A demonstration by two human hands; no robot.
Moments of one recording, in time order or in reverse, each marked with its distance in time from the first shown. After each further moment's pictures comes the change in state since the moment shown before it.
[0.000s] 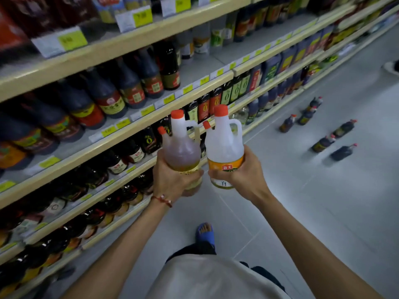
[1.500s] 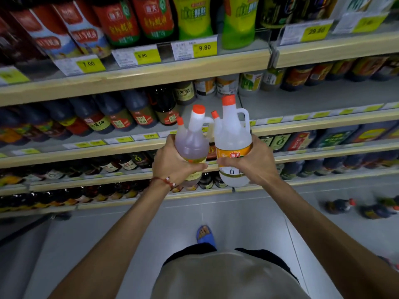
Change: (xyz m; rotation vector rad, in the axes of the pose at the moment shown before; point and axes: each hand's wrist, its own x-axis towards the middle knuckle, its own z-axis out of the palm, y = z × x) left_hand 0.247 0.115 0.243 0.487 0.403 -0.262; right_hand 0.443 -0.021 -0.147 -0.301 -0.483 -0.223
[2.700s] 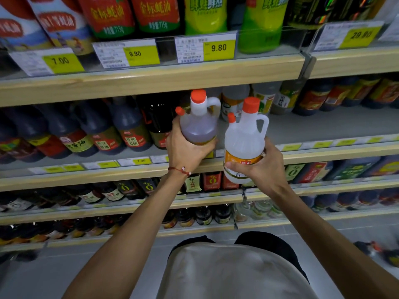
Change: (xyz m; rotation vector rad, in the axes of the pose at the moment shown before) left_hand 0.141 -0.010 0.077 -0.323 0.402 0.282; right_hand 0.103 0.045 0.040 0.184 0.159 -0.255
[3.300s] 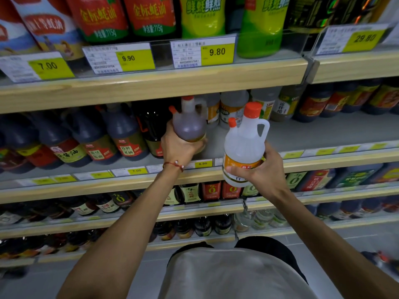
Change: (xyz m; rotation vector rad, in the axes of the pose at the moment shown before) left_hand 0.043 -0.035 0.020 0.041 -0.035 -0.103; right_hand 0.019 0.016 0.005 0.056 -0.013 -0.021
